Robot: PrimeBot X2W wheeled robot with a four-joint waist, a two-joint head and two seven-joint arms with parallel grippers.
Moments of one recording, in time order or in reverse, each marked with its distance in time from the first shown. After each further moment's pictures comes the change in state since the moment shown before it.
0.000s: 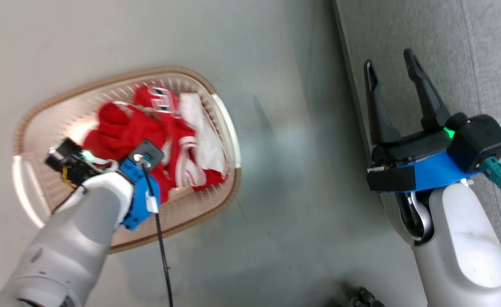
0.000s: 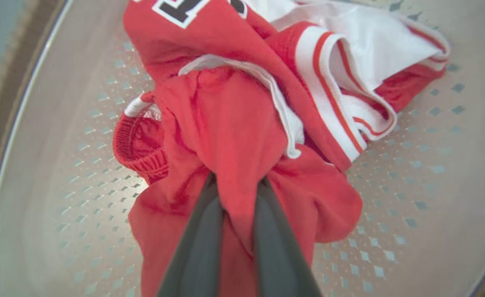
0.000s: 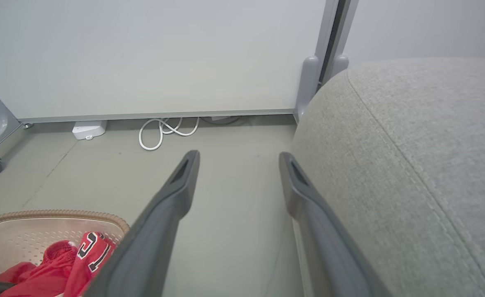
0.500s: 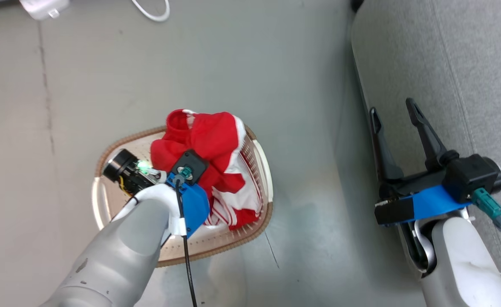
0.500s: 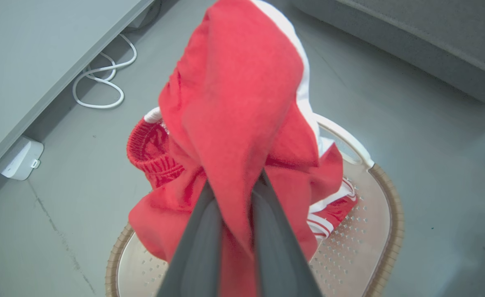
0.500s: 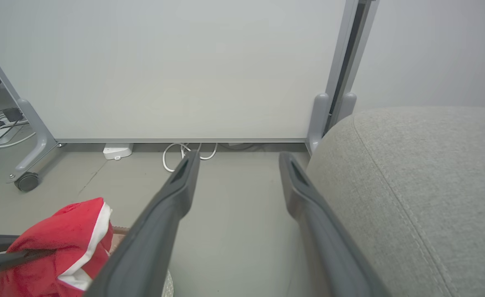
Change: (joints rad) left arm 0.058 -0.122 -0.003 -0.061 -0.120 0.000 -0.145; right arm 0.123 -0.012 -0.039 0.040 -0.049 0.000 0.000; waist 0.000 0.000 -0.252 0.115
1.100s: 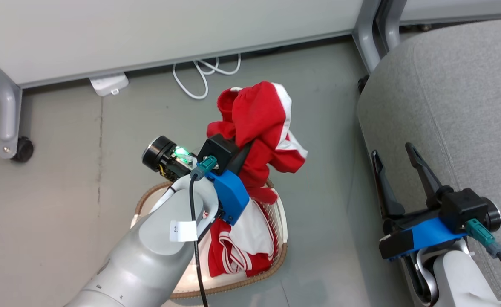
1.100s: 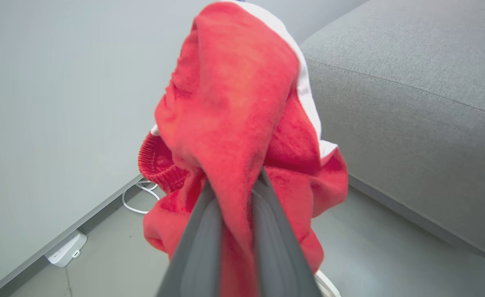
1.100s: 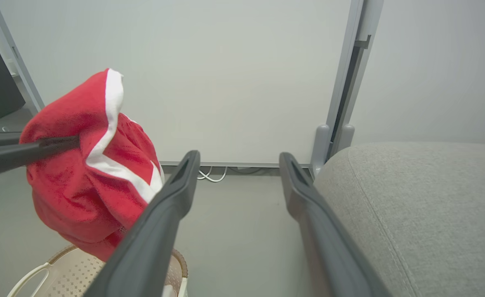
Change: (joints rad) left arm 0.055 -0.032 0.091 -0.292 -0.078 0.018 -0.012; right arm 0.123 -0.014 -0.012 0.038 0.000 0.000 0.000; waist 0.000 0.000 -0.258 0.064
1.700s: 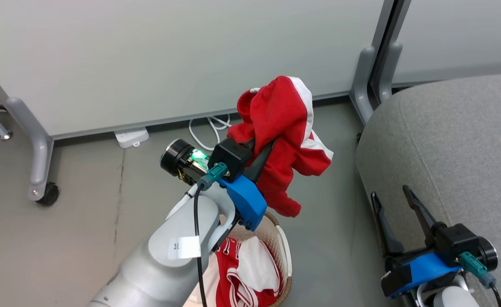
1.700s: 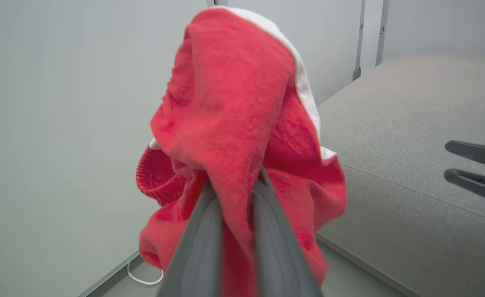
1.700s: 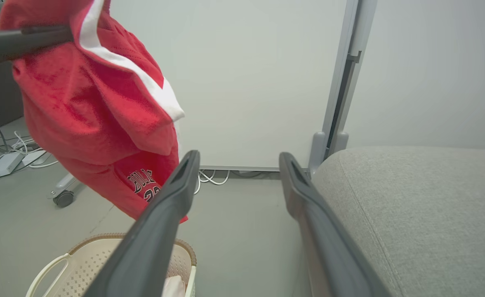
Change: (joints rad) left arm 0.064 -0.008 0.037 -0.180 -0.029 0.014 0.000; right arm 0.125 -0.002 0.000 0.028 -0.004 0.000 0.000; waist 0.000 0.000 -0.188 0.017
